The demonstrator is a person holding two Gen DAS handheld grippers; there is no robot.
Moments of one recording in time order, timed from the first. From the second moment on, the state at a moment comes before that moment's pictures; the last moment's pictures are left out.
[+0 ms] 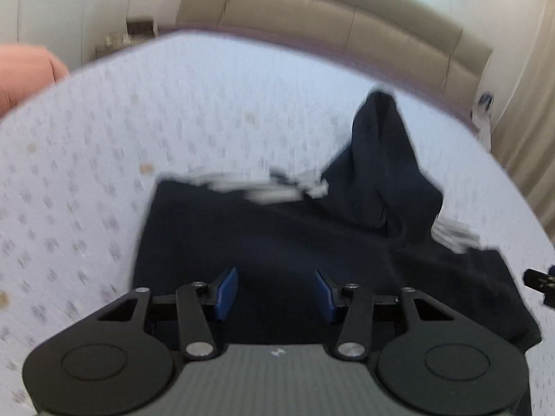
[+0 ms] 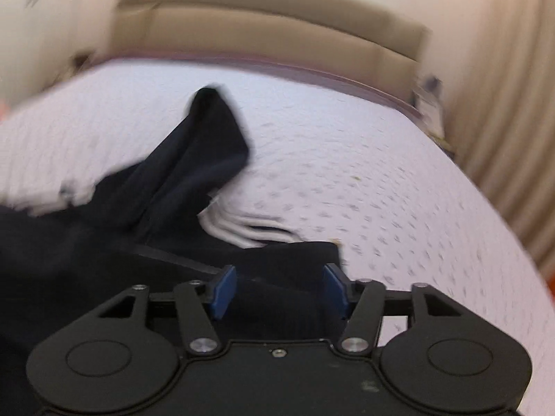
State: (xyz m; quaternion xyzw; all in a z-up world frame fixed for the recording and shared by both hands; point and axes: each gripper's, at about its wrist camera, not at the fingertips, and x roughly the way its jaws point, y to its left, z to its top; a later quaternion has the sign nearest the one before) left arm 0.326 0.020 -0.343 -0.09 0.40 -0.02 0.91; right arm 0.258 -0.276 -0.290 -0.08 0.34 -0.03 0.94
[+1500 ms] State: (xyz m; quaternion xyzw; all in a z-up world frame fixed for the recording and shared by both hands) left arm -0.009 0.074 -0.346 -0.10 0.56 -0.06 0.82; right arm -0.067 -0.279 -0.319 -0.01 0.59 0.07 0.80
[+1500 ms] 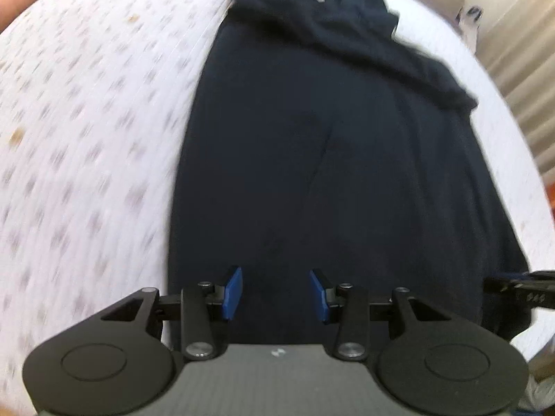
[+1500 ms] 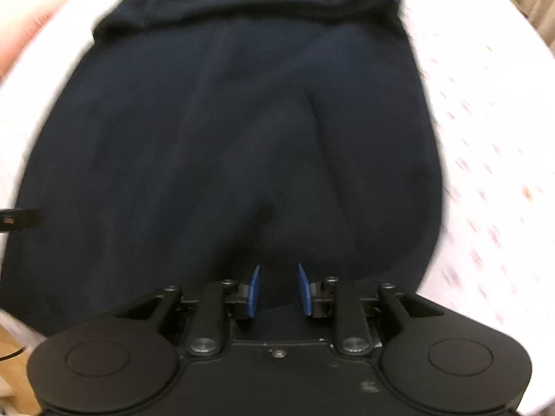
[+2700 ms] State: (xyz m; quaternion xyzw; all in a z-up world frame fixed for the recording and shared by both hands) left arm 0.280 -0.025 -0.337 -0.05 0.45 -0.07 0.89; right arm 0.297 -0.300 -0.244 0.08 0.34 0.11 0.93
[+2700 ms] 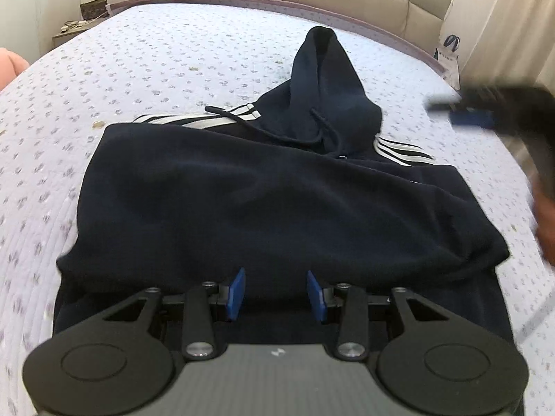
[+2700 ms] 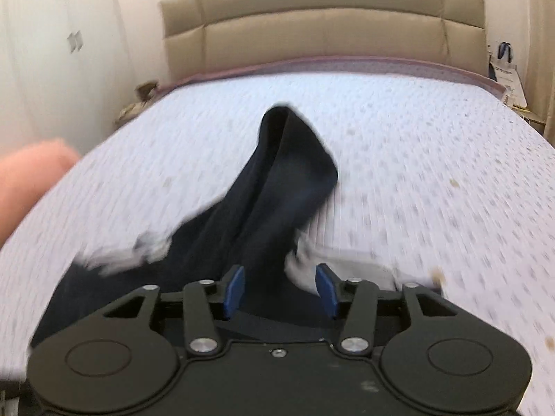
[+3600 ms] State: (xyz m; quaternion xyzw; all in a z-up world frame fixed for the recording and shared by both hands) left arm 0.305 0.042 -0.308 -0.11 0.37 0.00 0.92; right arm 0.515 -0.243 -0.220 0.08 0.23 0.07 0.97
